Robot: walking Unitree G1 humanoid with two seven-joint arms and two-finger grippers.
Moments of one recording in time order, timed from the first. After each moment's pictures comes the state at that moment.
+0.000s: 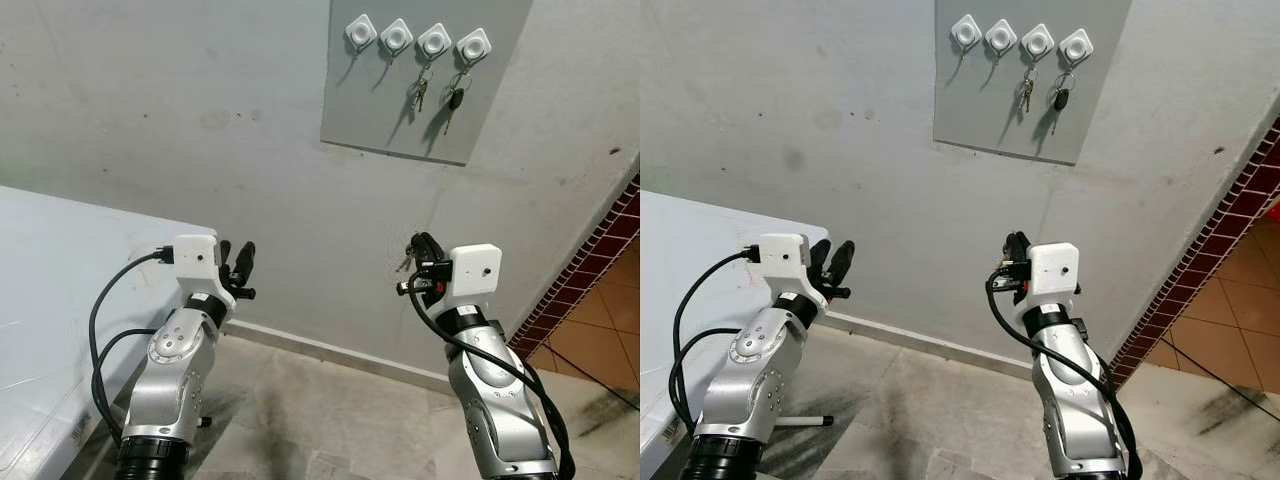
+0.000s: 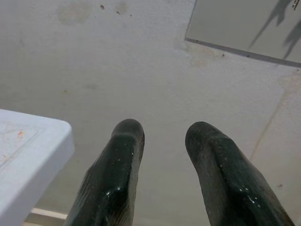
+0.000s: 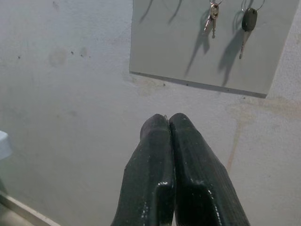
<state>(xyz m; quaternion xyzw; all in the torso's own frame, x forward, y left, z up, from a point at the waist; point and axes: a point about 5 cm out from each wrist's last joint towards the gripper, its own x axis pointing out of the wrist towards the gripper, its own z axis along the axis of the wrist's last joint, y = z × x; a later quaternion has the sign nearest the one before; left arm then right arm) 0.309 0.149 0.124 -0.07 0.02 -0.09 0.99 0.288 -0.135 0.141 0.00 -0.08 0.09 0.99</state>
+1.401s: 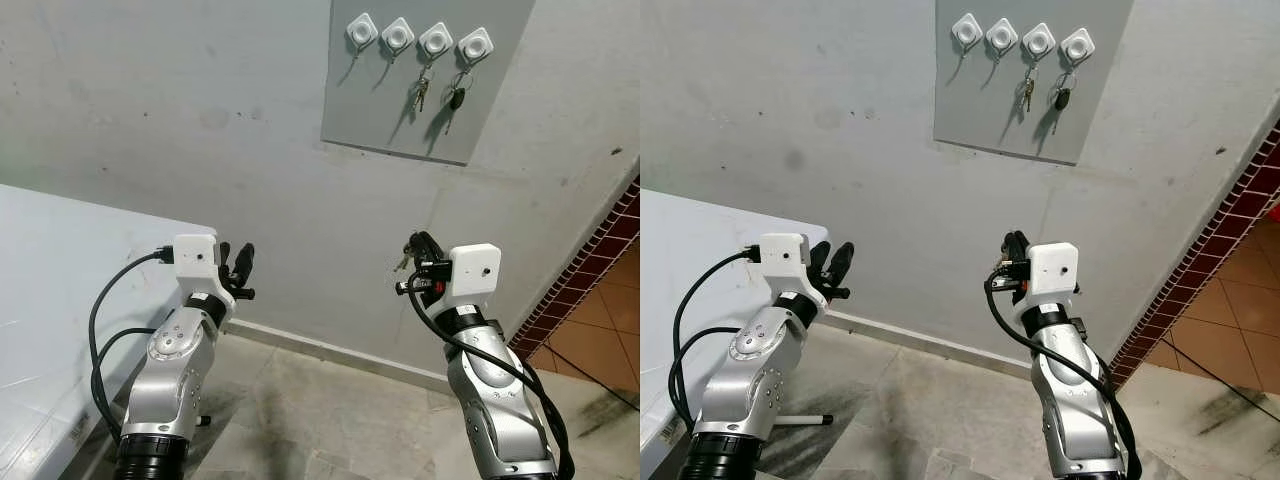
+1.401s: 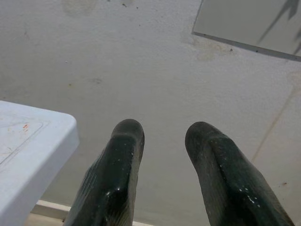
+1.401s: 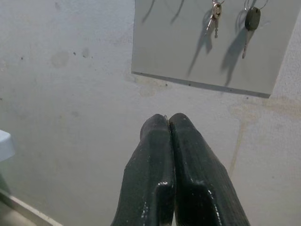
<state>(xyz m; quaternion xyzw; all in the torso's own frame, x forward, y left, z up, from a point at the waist) 0.310 0.150 0.123 -0.07 0.03 -0.08 0.99 0.287 -0.134 0.141 0.01 -0.08 0.09 0.99</state>
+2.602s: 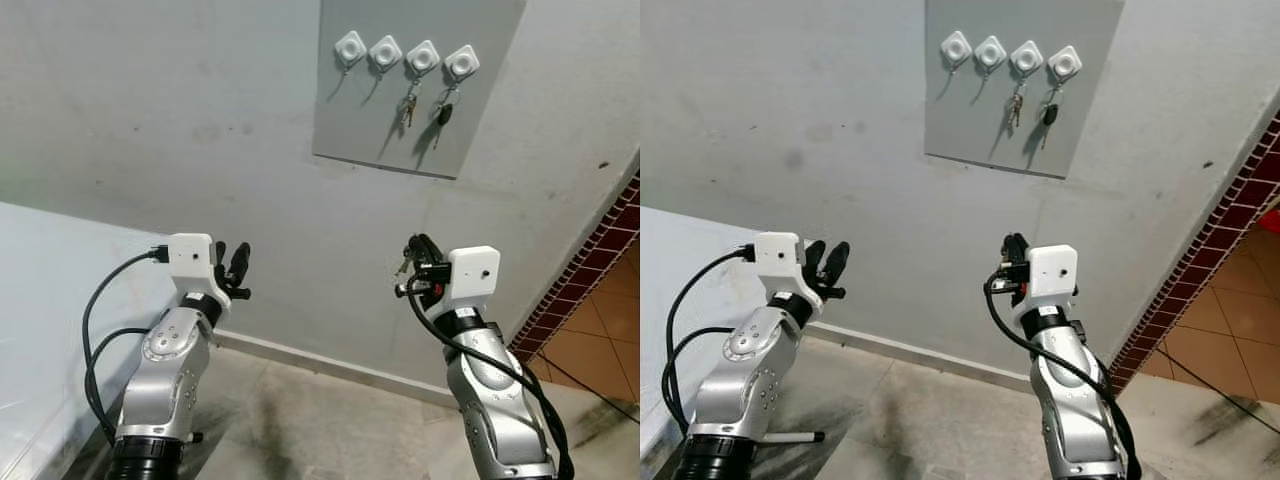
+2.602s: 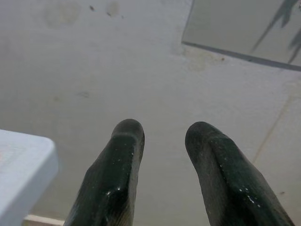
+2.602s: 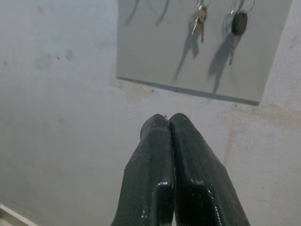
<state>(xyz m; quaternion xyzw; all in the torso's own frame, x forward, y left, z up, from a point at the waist) 0.310 0.146 0.127 -0.07 0.02 -0.10 0.99 0.286 -0.136 0.139 0.00 -0.08 0.09 0.99</state>
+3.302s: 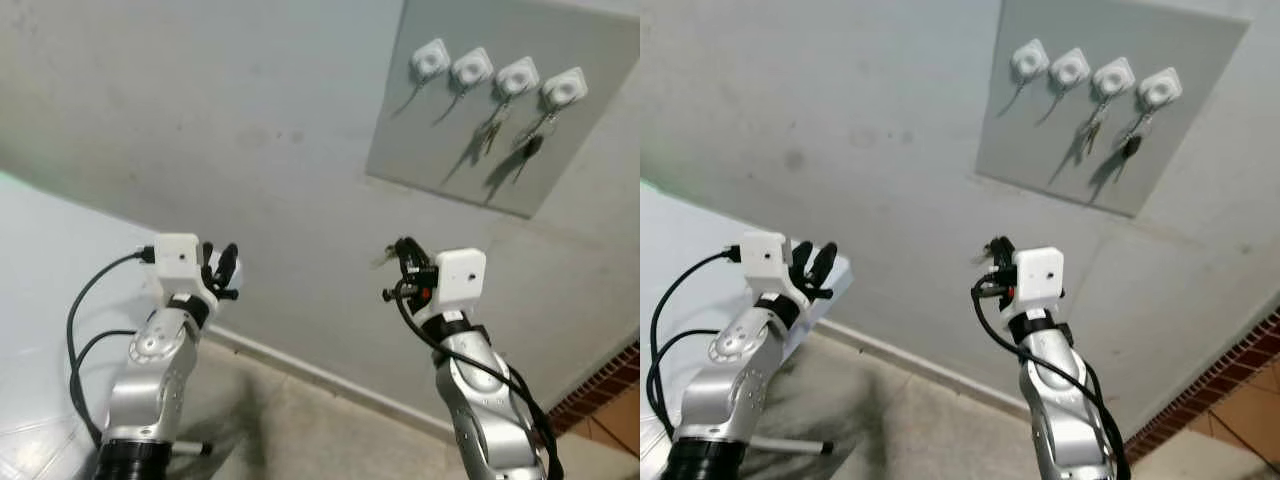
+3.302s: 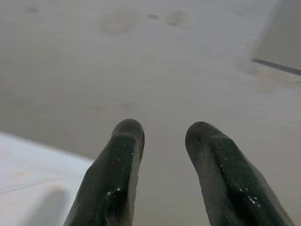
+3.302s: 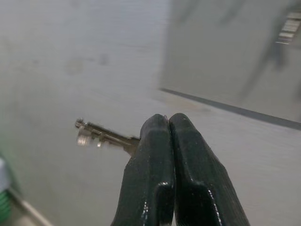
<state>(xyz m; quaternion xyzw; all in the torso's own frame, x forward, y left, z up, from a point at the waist) 0.308 0.160 0.127 -0.06 0.02 -0.08 0.99 0.284 -0.123 0.140 0.01 -0.08 0.11 0.99</state>
